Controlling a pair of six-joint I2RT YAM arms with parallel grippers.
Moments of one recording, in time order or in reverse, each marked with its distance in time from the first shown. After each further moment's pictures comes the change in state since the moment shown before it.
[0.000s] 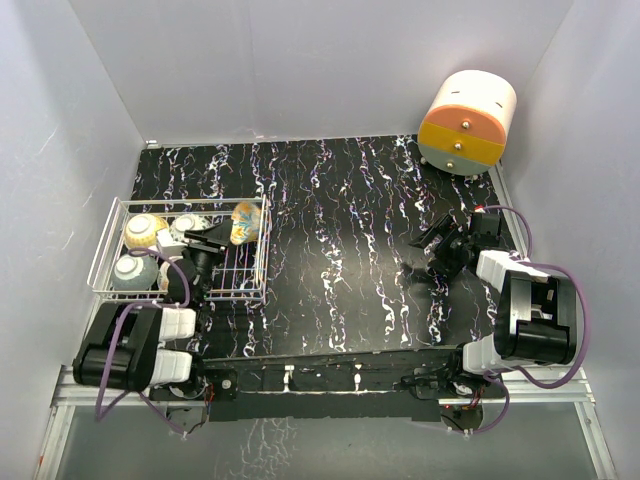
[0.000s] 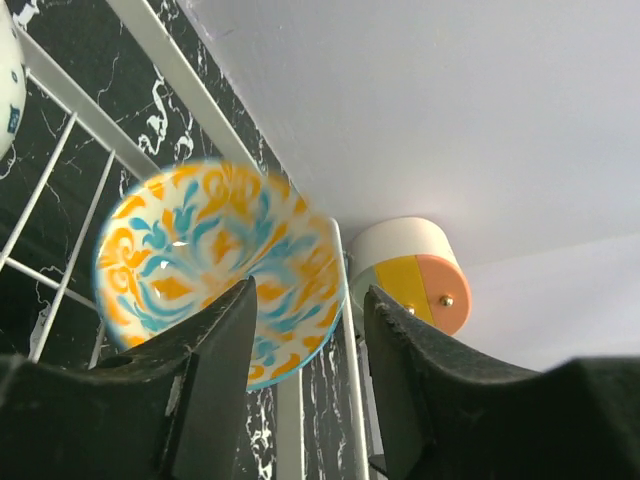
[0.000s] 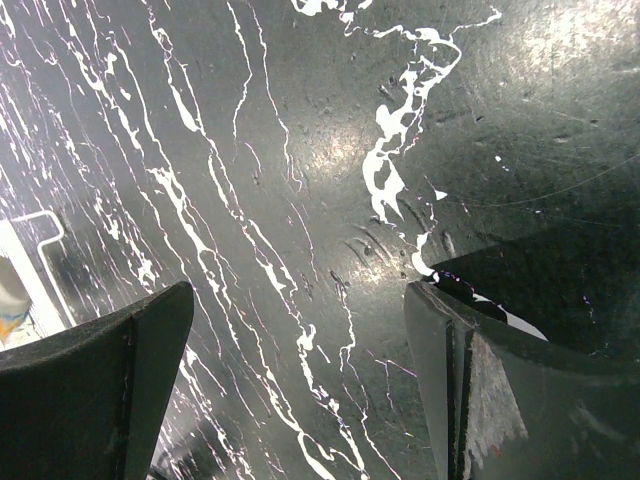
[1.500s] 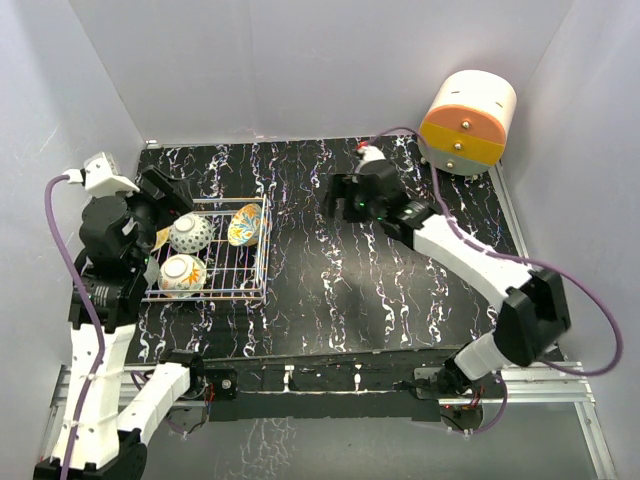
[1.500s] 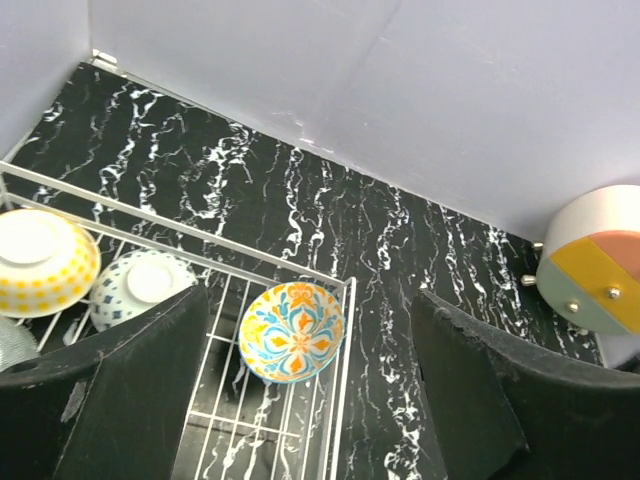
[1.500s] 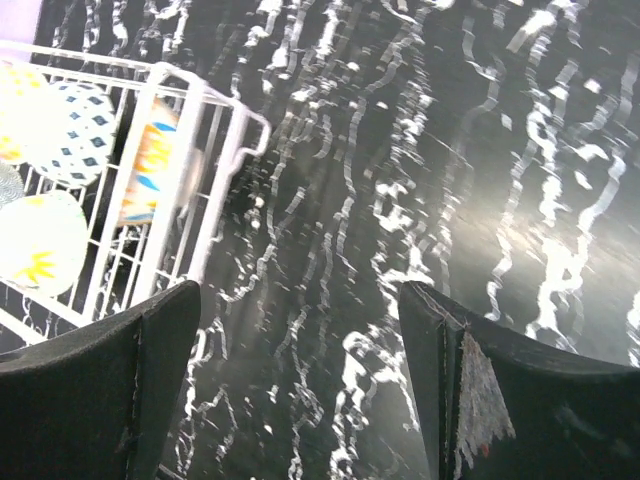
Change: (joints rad) left arm 0.000 -0.569 1.084 -1.843 -0.158 0.732; right arm 0.749 -0.014 0.560 -0.237 0.435 -0.128
